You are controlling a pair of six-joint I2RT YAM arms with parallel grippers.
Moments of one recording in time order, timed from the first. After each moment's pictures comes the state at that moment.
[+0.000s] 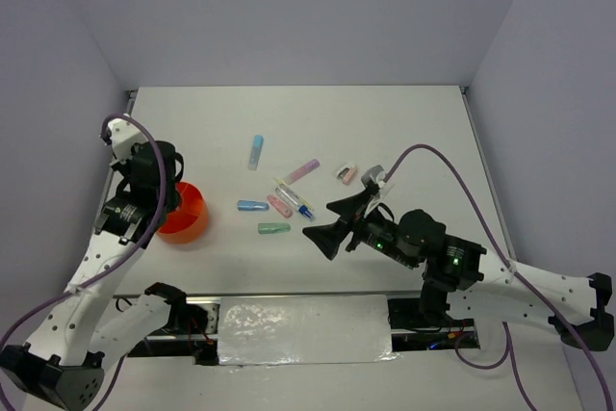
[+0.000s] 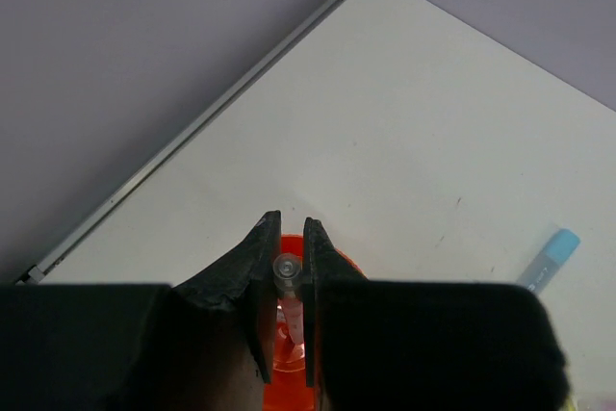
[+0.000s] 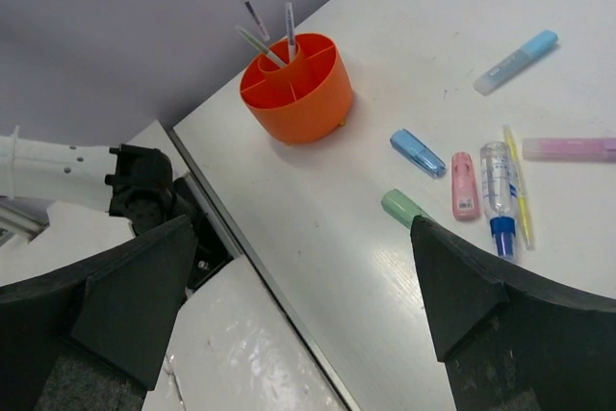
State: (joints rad) left arm -0.31 0.85 0.97 -0.56 -0.93 -0.46; right arm 1.20 0.68 0.67 -0.03 0.26 0.40
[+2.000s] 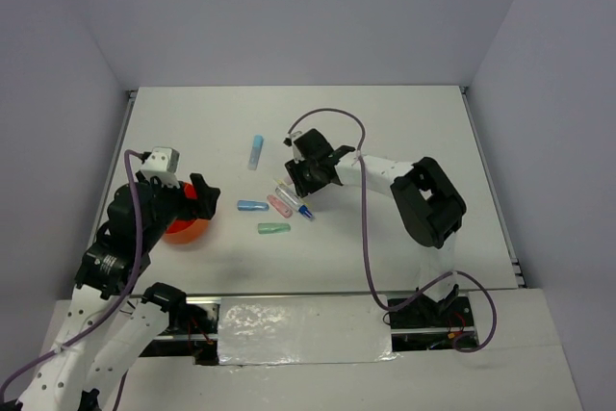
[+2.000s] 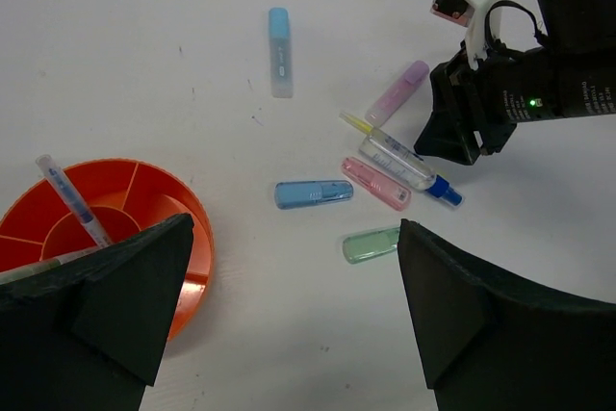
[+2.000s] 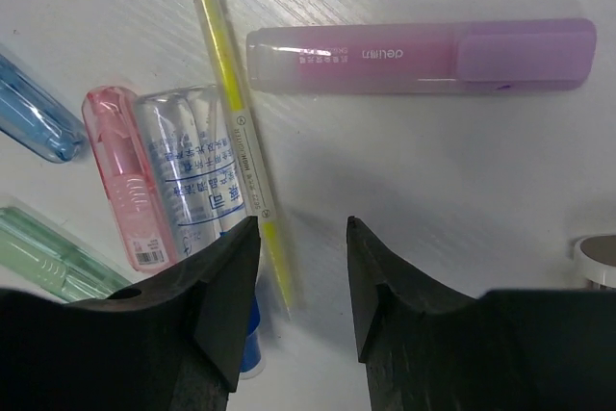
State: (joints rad) left arm -0.31 0.54 0.80 -0.59 -0.05 -0.24; right arm 0.69 1.94 1.31 -0.33 -0.04 0.14
